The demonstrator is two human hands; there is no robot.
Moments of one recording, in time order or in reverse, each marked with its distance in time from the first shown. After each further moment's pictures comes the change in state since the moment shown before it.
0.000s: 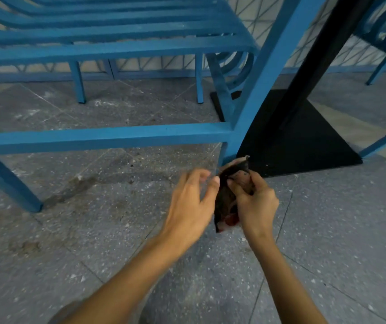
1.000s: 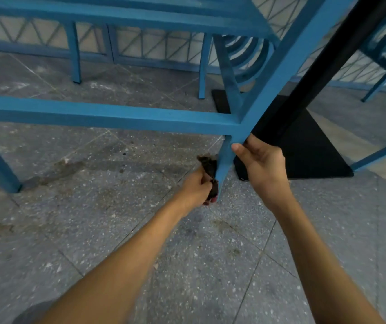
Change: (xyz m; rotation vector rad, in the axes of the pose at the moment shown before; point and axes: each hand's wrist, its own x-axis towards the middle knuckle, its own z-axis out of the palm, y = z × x) left_hand 0.059 -0.038 0.046 -0.412 -0.229 -0.255; right_hand 0.054 -0.033 -0.016 0.058 -0.366 -0.276
